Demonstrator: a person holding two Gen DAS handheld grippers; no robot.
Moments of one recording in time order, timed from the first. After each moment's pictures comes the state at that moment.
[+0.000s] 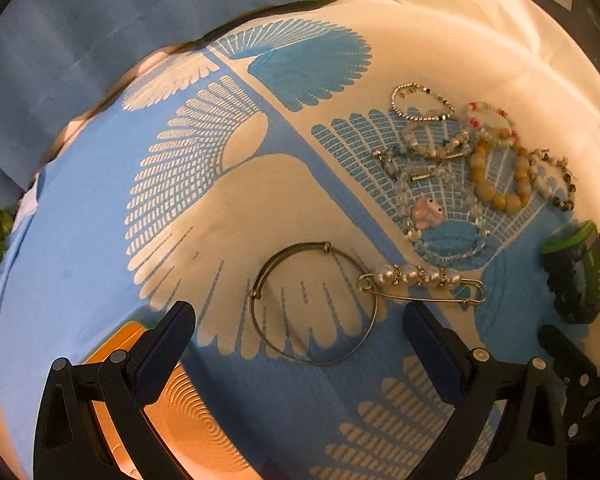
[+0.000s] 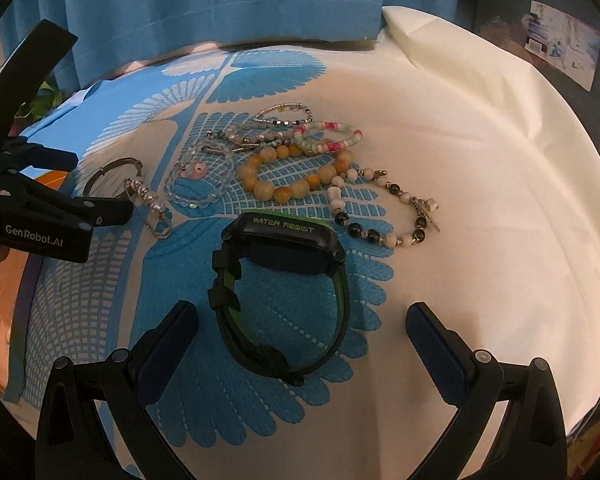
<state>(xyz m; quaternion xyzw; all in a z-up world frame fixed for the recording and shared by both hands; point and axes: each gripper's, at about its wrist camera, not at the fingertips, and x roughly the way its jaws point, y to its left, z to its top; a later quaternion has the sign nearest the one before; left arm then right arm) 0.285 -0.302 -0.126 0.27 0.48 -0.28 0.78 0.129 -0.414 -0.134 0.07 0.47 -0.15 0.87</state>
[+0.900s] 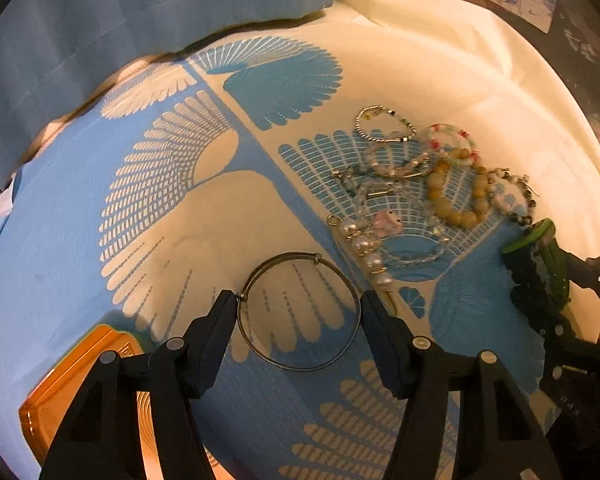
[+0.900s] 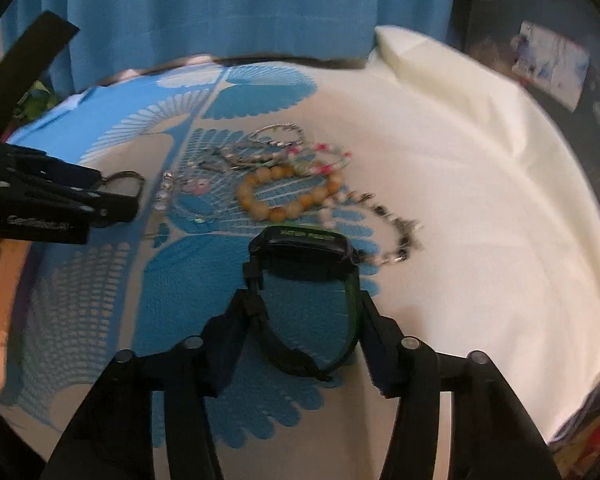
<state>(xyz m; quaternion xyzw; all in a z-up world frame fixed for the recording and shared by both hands) 0.274 -0.299 -0.115 0.23 0.48 -0.33 0.78 0.129 -0.406 -0.123 0.04 0.45 -0.17 0.88</state>
